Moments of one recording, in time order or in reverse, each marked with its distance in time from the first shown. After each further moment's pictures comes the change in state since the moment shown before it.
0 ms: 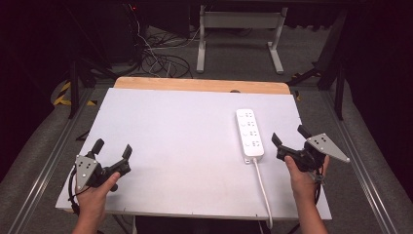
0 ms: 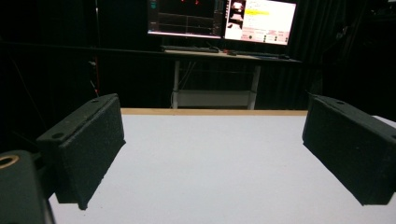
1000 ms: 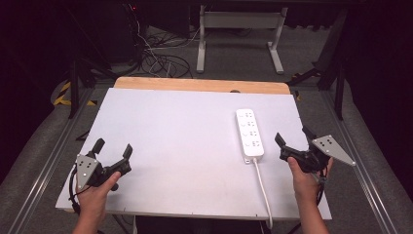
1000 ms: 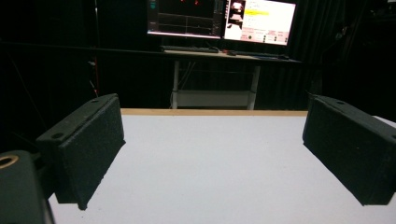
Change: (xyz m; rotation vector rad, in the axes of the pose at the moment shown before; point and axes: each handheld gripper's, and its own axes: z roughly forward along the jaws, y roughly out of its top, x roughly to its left) left arm -0.001 0.000 0.002 -0.003 0.001 -0.001; right arm -0.004 0.002 -0.007 -0.051 -0.011 0.018
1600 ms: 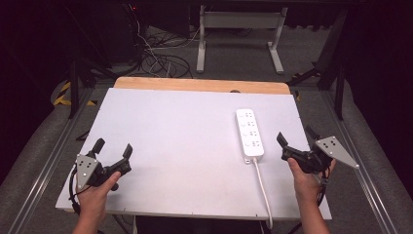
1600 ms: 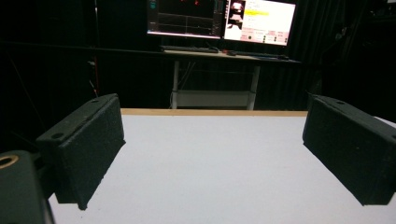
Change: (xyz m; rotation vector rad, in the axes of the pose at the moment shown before) left arm 0.000 0.000 0.000 0.000 -0.002 -0.003; right arm 0.000 0.004 -0.005 -0.043 -0.001 0.003
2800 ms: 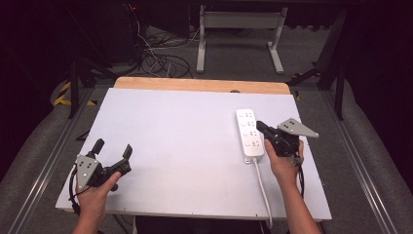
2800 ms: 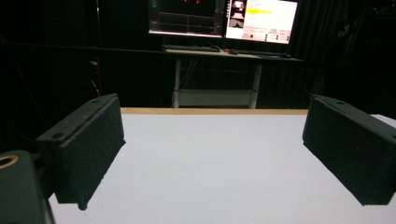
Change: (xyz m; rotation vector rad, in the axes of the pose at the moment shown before) left arm 0.000 -0.001 -0.001 0.005 0.008 0.006; right arm 0.031 -0.001 0.065 0.240 0.199 -0.082
